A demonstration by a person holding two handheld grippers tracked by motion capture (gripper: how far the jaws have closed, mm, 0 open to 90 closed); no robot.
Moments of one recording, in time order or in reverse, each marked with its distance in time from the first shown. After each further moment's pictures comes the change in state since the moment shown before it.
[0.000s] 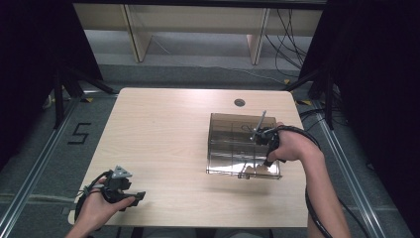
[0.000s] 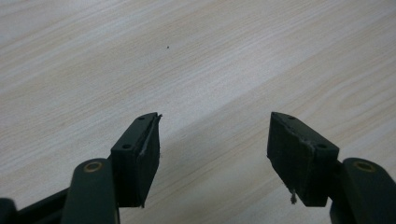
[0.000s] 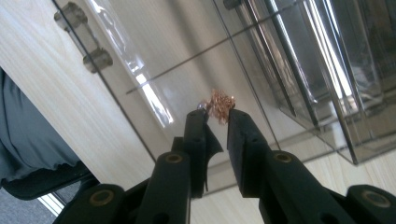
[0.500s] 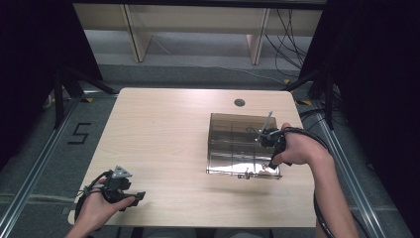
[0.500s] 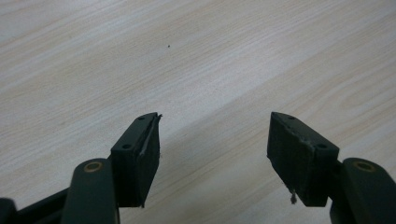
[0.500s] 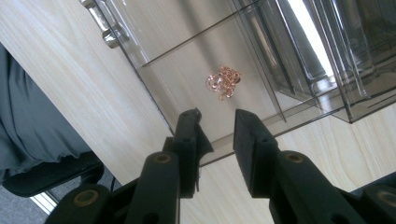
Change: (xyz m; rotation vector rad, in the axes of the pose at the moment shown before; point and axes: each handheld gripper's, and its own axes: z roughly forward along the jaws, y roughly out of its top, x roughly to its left) left arm 0.000 -0.001 0.001 -0.006 0.001 -0.012; right arm 0.011 -0.017 -0.015 -0.021 -0.017 0.011
